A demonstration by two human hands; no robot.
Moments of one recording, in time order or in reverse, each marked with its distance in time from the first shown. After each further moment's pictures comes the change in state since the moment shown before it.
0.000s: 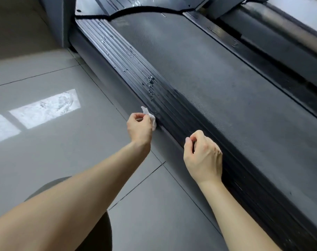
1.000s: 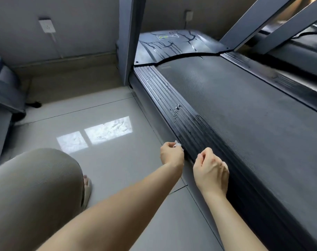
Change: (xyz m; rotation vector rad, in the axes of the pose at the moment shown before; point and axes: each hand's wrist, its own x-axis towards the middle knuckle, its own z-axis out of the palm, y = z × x) left_hand -0.061 -0.021 0.033 -0.001 0.188 -0.085; right_hand 0.002 0.008 -0.002 0.208 -0.104 0.056
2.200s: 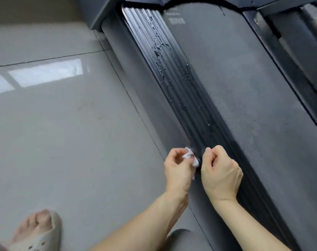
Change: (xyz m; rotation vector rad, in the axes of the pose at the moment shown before) left_hand 0.141 0.069 -0.035 -0.329 -0.467 -0.398; right_hand 0.133 -0.113 0.102 -0.344 0.053 0.059
